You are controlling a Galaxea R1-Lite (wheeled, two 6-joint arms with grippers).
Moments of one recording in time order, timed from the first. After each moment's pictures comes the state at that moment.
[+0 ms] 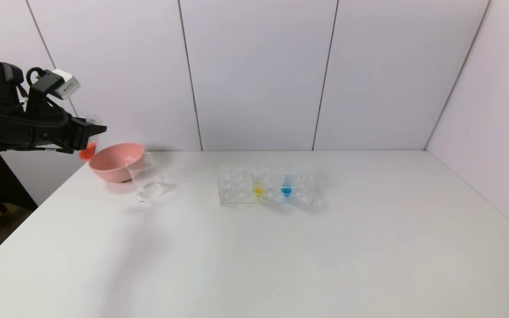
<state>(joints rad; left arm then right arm) 0.22 1.80 -1.30 -0.17 -0.40 0.46 0.00 0.00 0.00 0.01 0.00 0.00</state>
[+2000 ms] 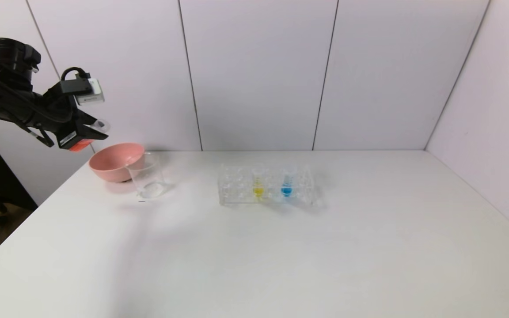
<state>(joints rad) 0.22 2.02 -1.96 0.64 -0.44 1.18 0.00 0.00 0.00 0.01 0.00 0.00</state>
